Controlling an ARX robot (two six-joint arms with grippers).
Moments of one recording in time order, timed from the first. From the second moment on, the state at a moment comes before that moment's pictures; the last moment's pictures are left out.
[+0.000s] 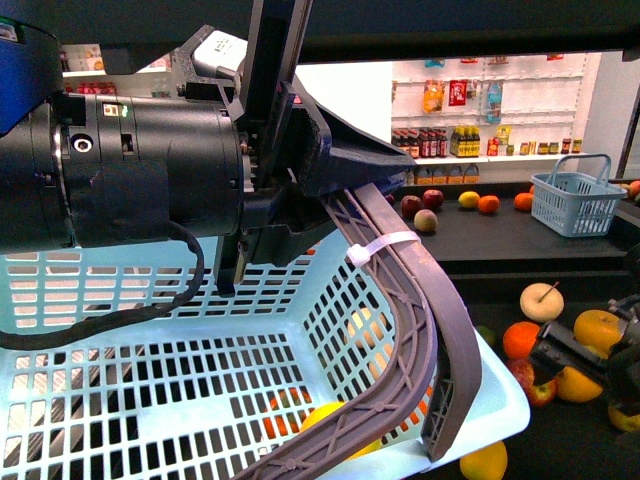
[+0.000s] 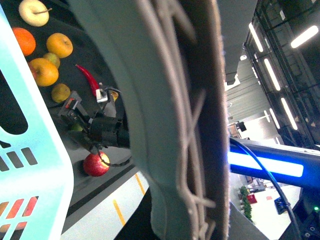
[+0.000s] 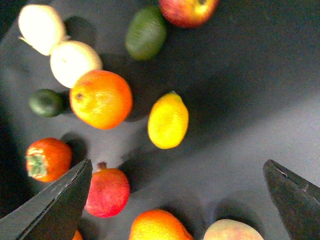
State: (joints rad) left arm -0.40 1.65 0.93 0.66 0.76 -0.92; right arm -0.08 2.24 1.26 0.04 -0.09 0.69
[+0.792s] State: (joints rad) left arm -0.40 1.65 0.93 0.66 0.76 -0.92; right arm 0.05 2.64 1.68 -0.11 0.03 0.83
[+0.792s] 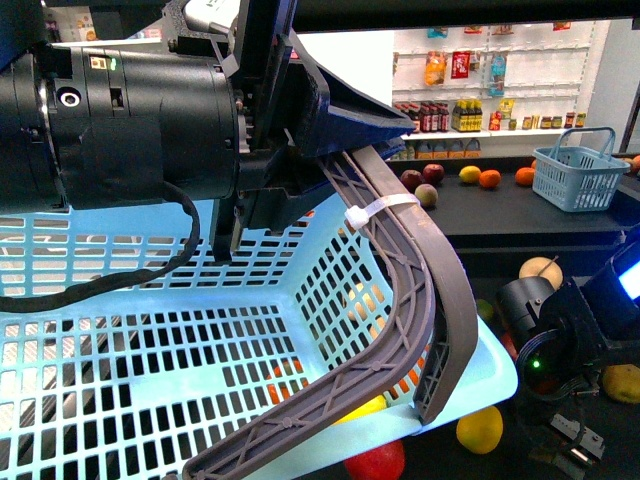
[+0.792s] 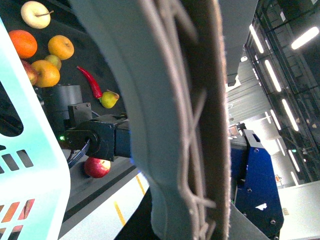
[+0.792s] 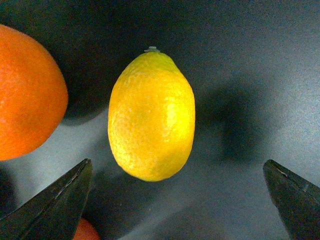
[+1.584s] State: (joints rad) left arm -0.40 1.65 0.93 0.66 0.76 -0.92; right arm 0.07 2.87 2.01 -0.26 0.10 0.79
